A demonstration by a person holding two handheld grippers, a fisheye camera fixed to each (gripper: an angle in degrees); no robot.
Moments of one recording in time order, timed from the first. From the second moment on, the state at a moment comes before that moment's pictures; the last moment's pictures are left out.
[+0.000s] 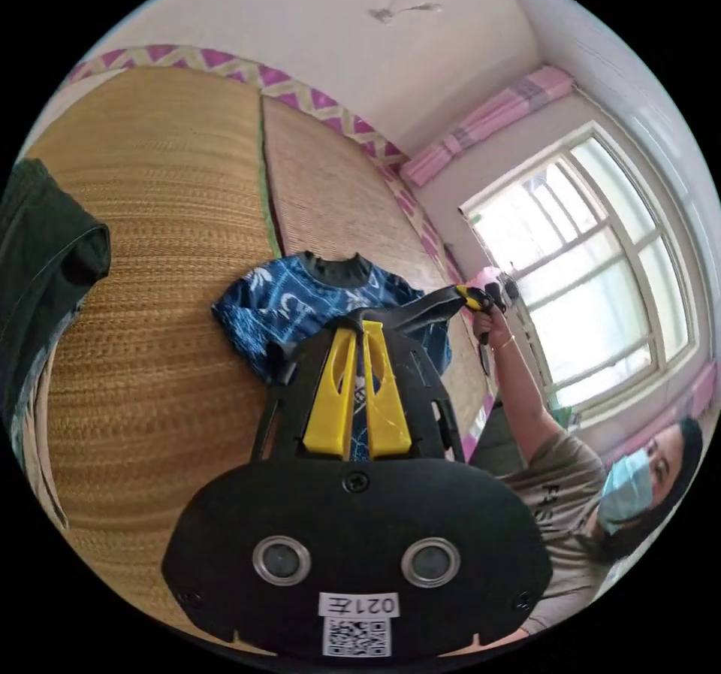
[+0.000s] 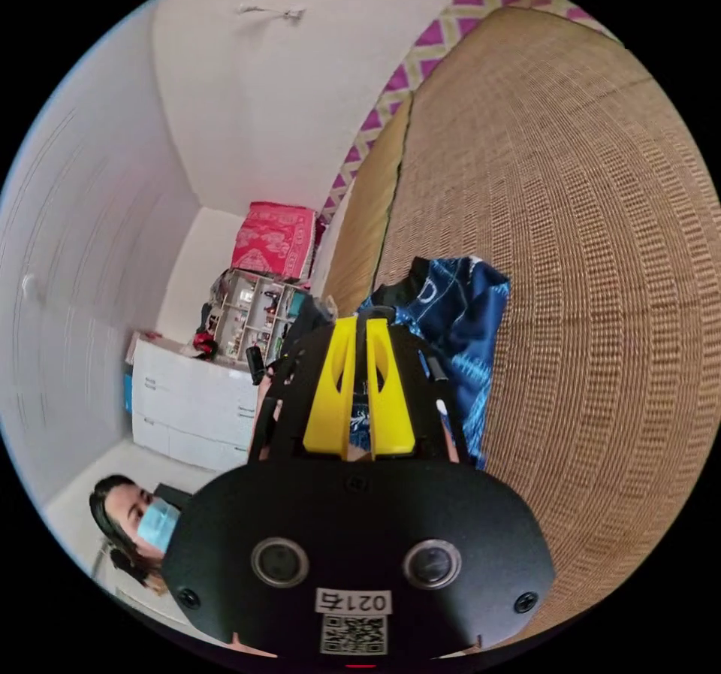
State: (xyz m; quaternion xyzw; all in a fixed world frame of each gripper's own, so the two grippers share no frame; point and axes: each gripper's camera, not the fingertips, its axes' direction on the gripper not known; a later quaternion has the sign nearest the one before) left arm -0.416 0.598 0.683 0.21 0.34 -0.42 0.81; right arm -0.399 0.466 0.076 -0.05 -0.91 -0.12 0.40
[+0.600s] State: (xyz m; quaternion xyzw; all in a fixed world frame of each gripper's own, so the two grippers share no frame) left arm -0.451 0.584 0.892 0.17 0.33 -0.39 0.84; right arm -0.525 0.410 0.086 -0.02 -0.92 -0.12 0.38
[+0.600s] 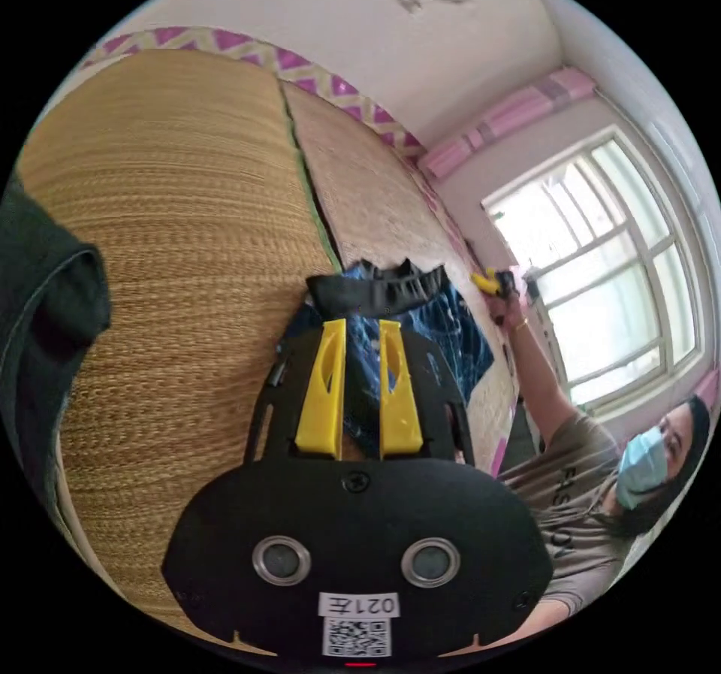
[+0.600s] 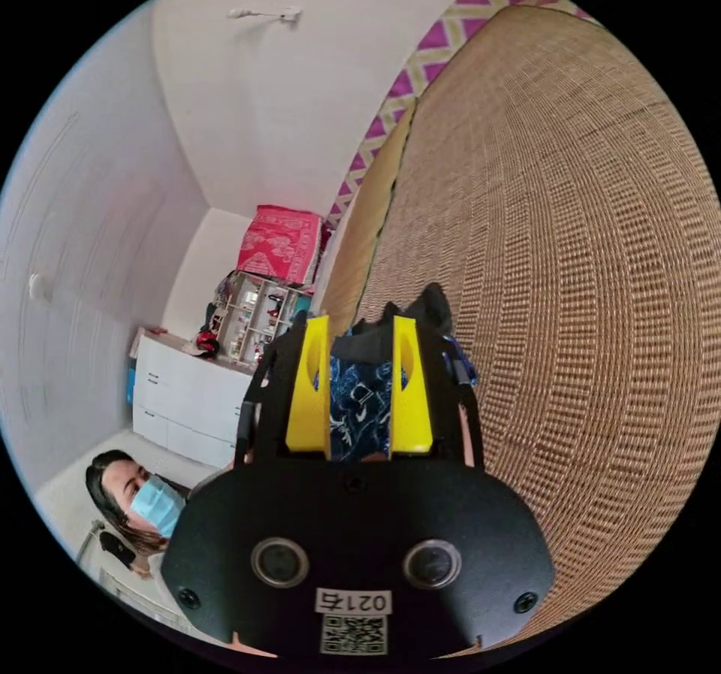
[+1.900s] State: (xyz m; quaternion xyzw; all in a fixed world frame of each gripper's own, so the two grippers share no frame) left arm -0.340 0.383 0.724 0.07 0.20 -0.15 0.97; right arm -0.442 0.598 -0.266 0.25 -0.64 -0.43 0.58
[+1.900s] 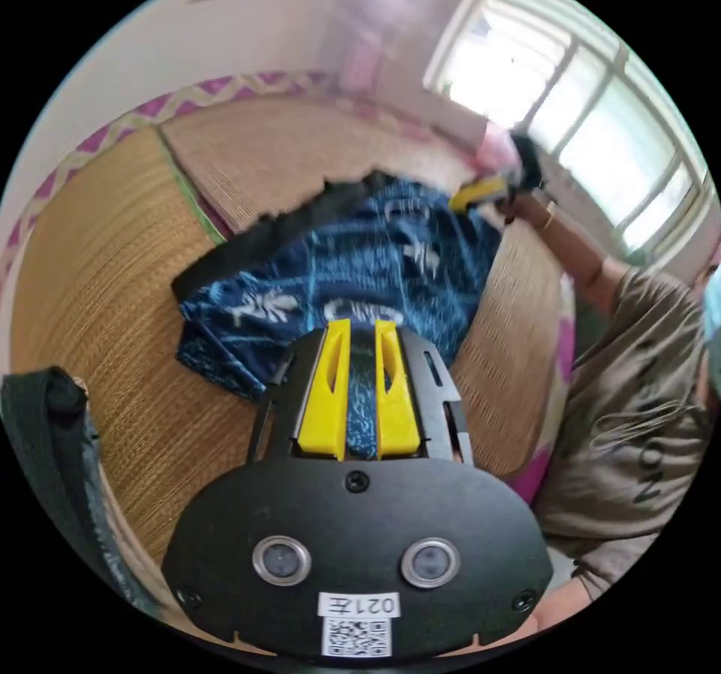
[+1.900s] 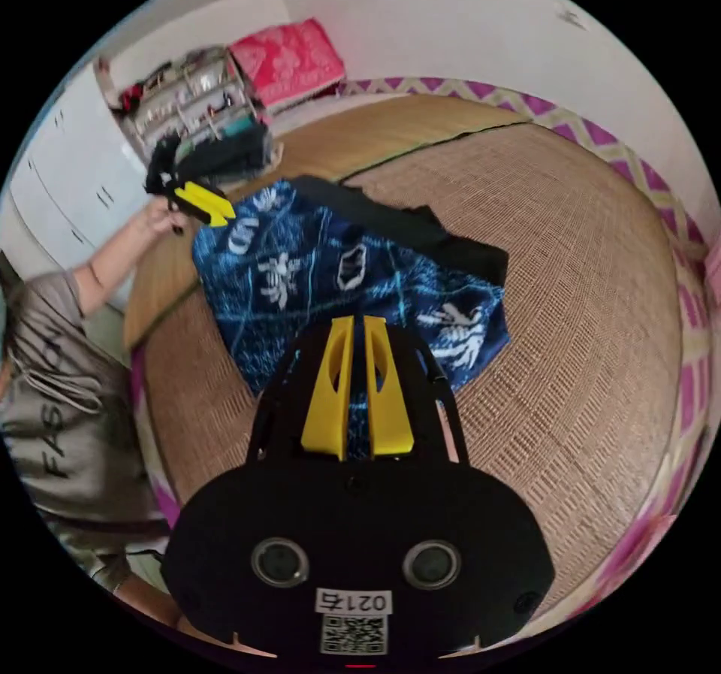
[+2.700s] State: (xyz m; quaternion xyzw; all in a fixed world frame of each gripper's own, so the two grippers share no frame) left arm -0.373 0.403 0.516 0.03 0.21 -0.15 0.97; right arm -0.300 0.674 -0.180 0.28 -0.60 -0.38 0.65
